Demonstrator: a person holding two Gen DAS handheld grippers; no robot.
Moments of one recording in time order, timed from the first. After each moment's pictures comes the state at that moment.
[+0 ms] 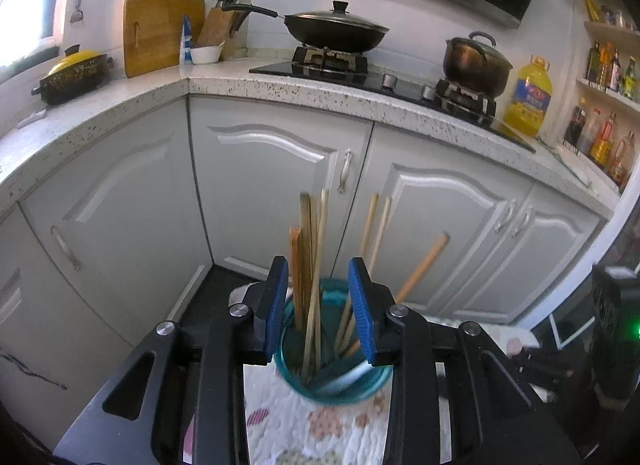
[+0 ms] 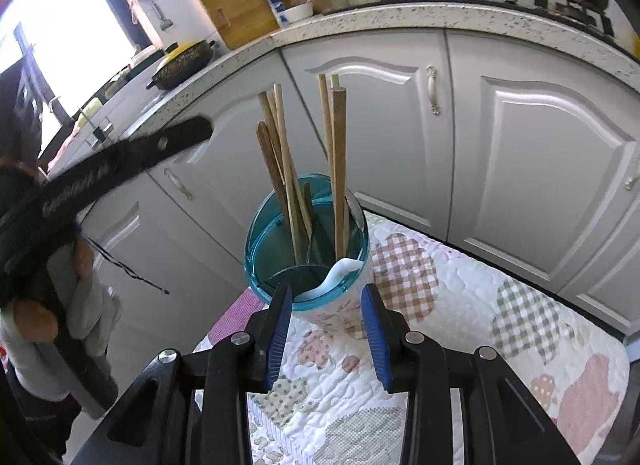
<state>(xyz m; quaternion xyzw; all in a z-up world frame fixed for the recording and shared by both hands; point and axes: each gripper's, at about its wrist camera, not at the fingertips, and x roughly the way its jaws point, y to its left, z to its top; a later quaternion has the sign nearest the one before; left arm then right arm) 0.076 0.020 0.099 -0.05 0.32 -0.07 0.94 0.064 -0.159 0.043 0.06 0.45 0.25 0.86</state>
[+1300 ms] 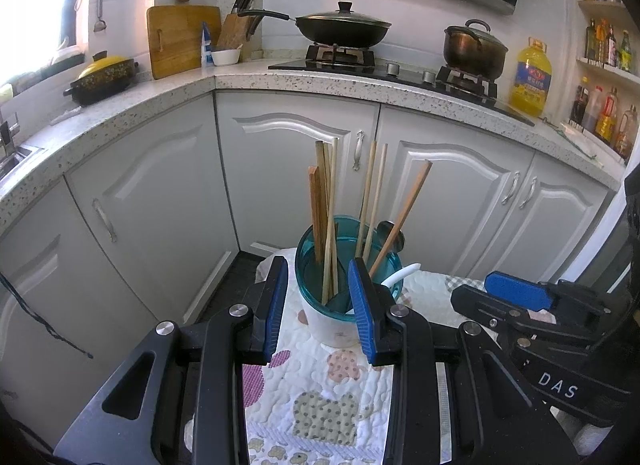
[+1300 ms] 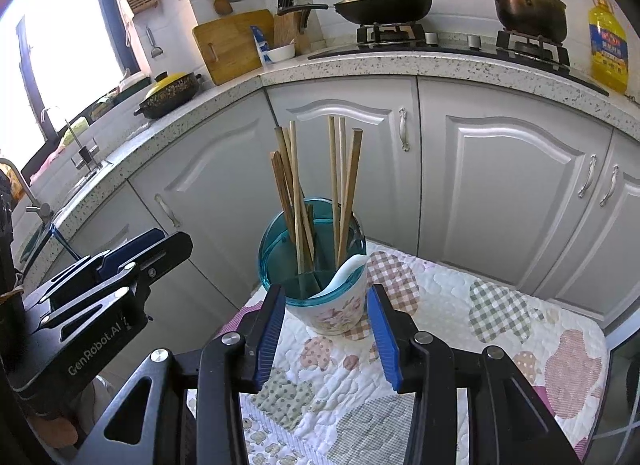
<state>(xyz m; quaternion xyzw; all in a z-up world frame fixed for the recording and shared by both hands) 0.000 0.020 0.087 -0.02 0.32 -0.04 0.95 0.004 -0.145 0.073 0.05 0.39 0.18 0.90</state>
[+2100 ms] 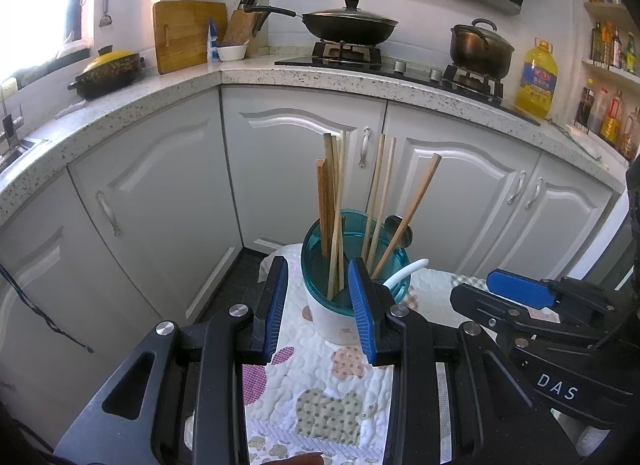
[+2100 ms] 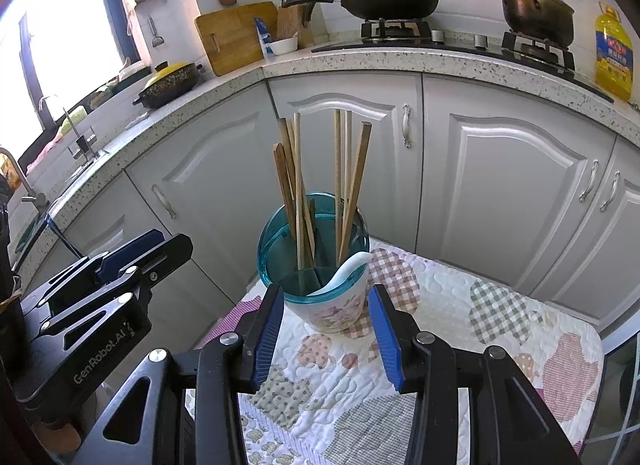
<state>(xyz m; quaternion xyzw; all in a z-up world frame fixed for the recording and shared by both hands) -0.002 0.022 0.080 -0.03 0.32 -0.03 0.95 0.007 -0.137 0.071 0.03 0.40 0.18 0.90</state>
